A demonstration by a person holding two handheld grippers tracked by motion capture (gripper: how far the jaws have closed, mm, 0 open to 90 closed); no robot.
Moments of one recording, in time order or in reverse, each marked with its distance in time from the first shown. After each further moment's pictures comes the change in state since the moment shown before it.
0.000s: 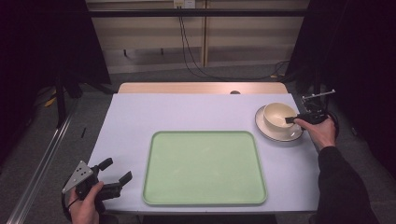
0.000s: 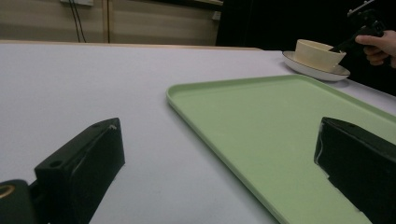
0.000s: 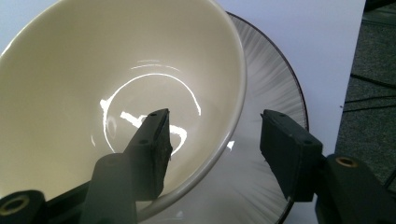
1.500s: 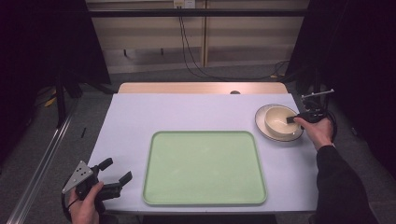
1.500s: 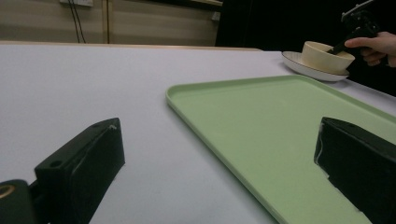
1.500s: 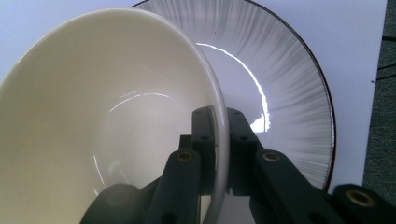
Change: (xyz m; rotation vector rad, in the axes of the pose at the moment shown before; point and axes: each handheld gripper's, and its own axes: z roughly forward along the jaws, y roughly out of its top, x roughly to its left) left arm 0.000 0.000 0.000 -0.005 0.000 0.000; right arm -0.004 0.003 0.007 0.046 0.057 0.138
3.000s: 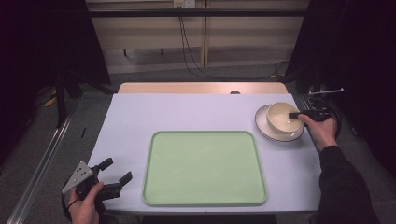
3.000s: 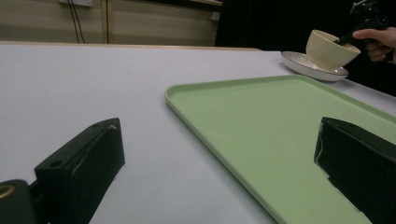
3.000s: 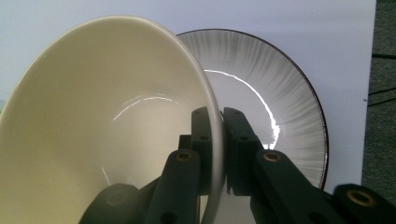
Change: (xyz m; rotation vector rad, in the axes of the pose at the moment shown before) left arm 0.000 0.000 0.000 0.000 -0.004 0.000; right arm 0.000 0.000 -0.020 -0.105 0.060 0.023
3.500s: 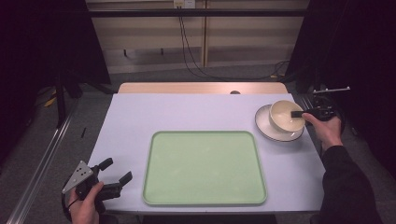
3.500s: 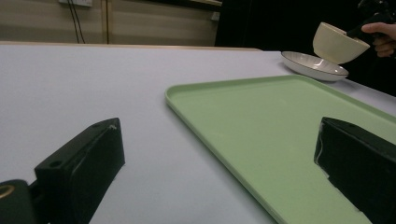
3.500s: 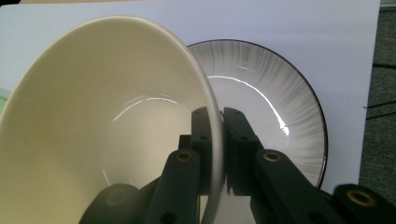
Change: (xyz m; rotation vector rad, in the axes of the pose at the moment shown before) left arm 0.000 0.000 0.000 0.000 0.001 0.000; right arm 0.003 0.002 -0.018 -0.023 0.052 -0.017
